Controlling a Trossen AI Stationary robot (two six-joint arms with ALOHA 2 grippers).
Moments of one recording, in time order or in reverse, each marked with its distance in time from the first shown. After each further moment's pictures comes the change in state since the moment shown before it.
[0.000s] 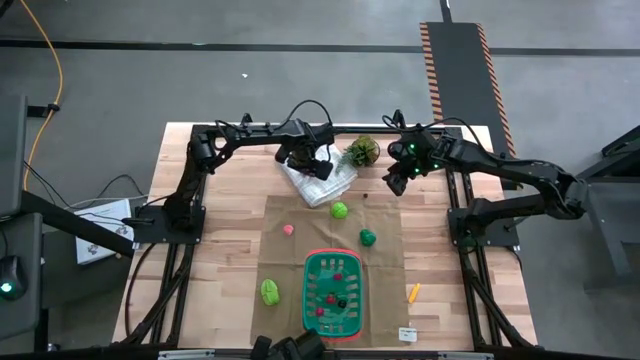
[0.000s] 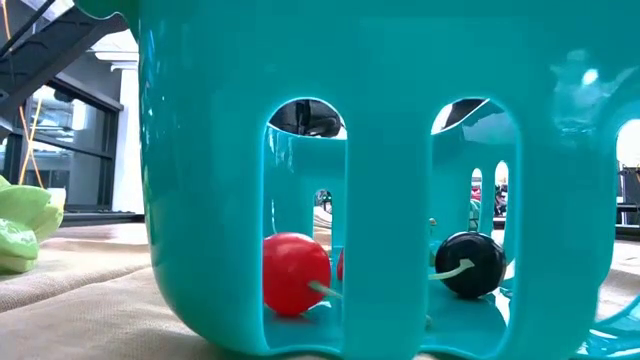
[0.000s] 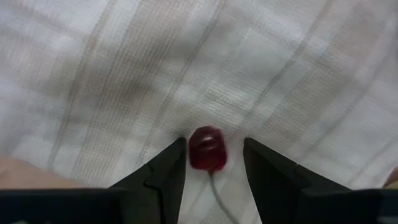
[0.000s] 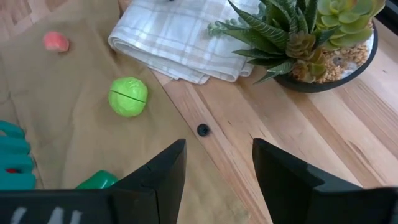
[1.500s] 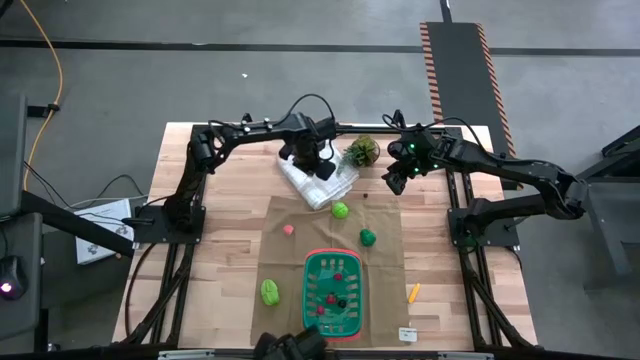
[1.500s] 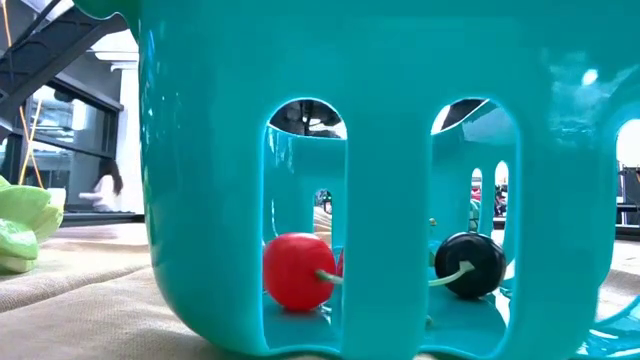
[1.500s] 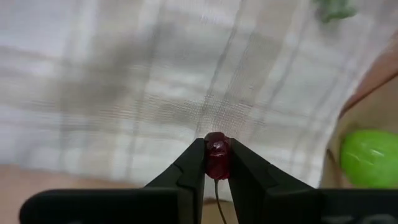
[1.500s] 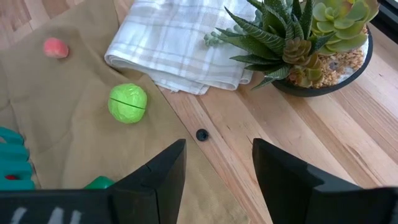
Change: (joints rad) left arm 0.002 -0.002 0.118 -0.122 0.114 0.136; right arm 0.000 0.000 0.000 0.016 0.009 0.008
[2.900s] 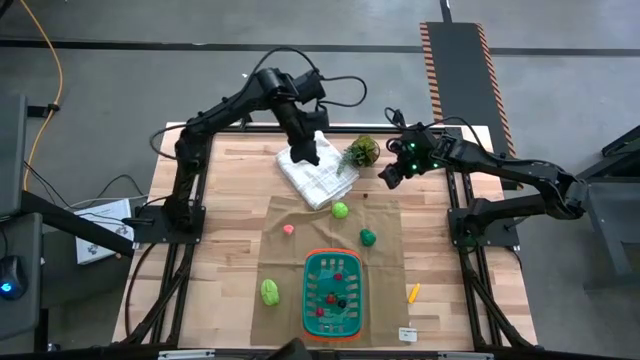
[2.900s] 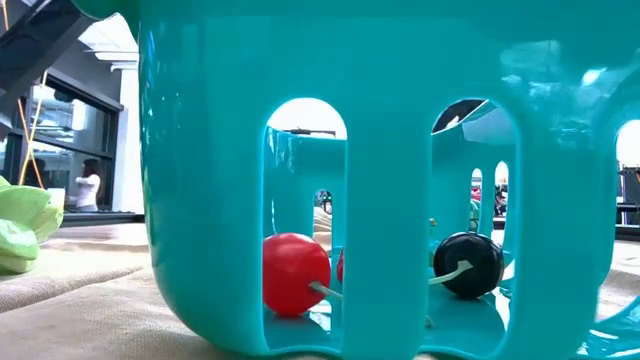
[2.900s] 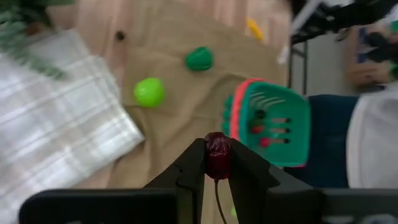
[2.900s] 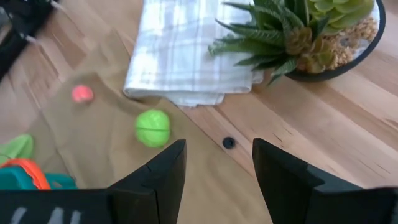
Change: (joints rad) left arm 0.005 -0.113 0.559 -0.472 0.503 0.668; right arm 0.001 0.000 0.000 0.045 -0.036 0.285
